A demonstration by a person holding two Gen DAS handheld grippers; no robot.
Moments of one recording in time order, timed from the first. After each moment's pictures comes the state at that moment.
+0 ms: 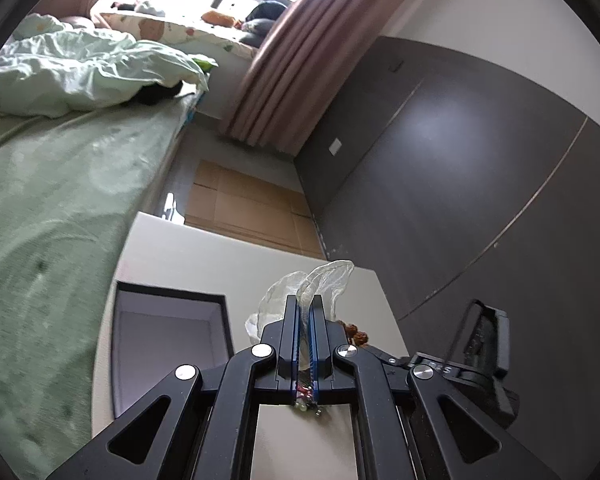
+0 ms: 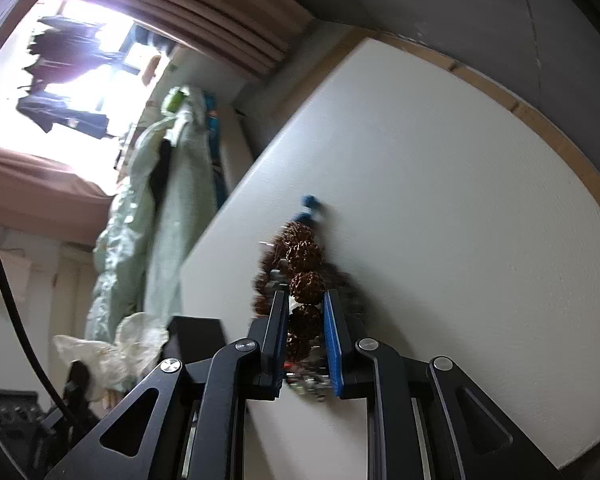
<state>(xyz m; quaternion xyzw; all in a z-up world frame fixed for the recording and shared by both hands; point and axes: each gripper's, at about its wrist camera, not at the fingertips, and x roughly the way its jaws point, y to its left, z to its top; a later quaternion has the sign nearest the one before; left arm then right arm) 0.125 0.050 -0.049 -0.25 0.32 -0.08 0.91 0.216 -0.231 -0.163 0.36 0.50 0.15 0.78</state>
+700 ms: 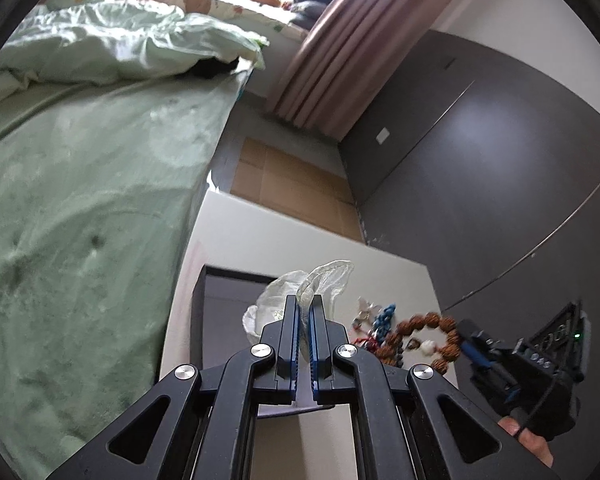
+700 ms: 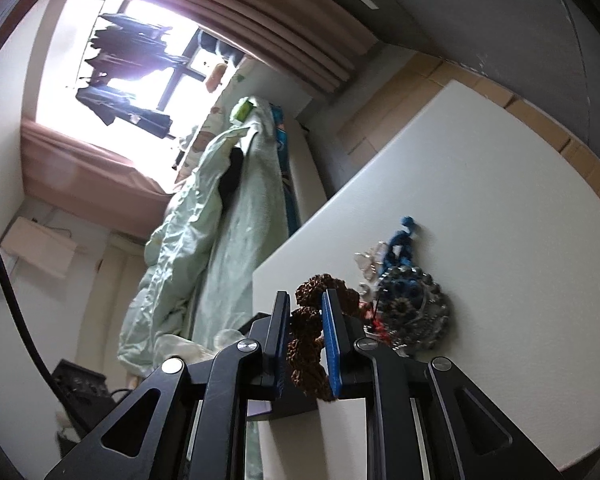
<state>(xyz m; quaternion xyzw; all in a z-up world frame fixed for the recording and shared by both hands) 0.128 0.104 -0.081 -0.27 0.38 -0.03 0.88 0.198 -0.213 -0.117 0.36 0.43 0.23 0.80</state>
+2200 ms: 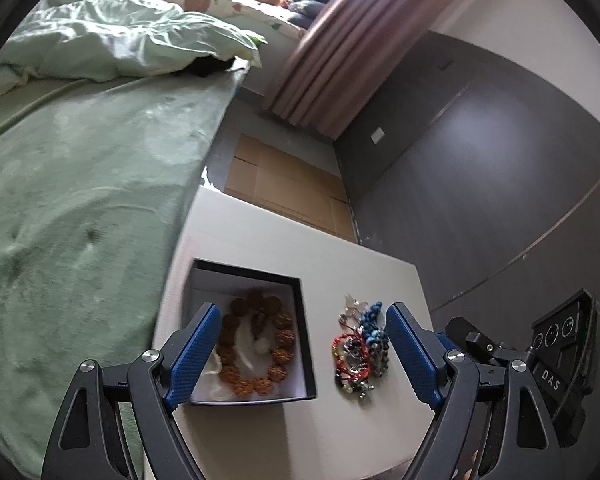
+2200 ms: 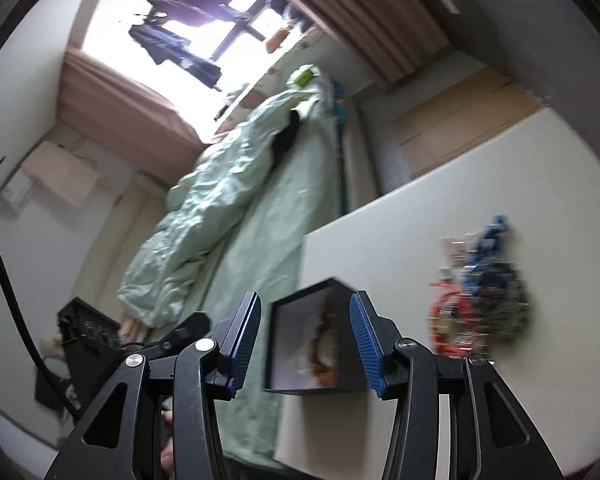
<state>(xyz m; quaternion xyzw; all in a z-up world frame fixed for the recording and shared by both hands) 0.121 0.089 -0.064 -0.28 0.38 -0.04 0.88 0.191 -0.152 -0.090 0.27 0.44 0.29 0.81</state>
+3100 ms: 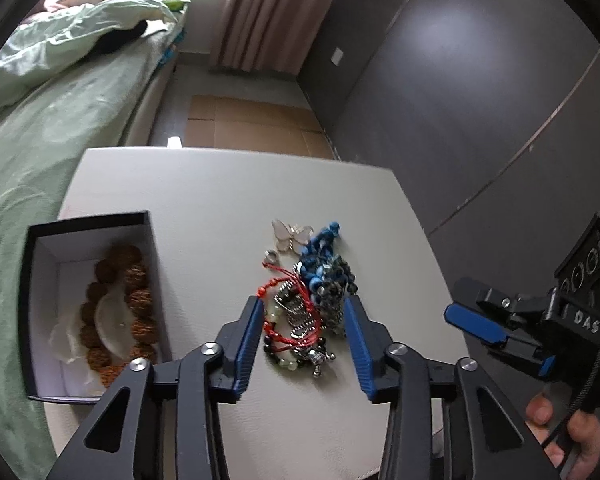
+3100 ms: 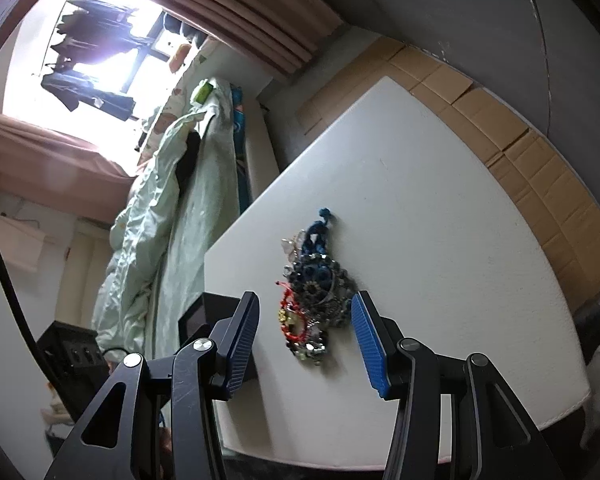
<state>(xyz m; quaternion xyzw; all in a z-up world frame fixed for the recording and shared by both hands) 0.173 -0.041 -0.108 -0.16 0.47 -0.10 0.86 0.203 -0.260 -0.134 0.33 0.50 0.18 0.78</state>
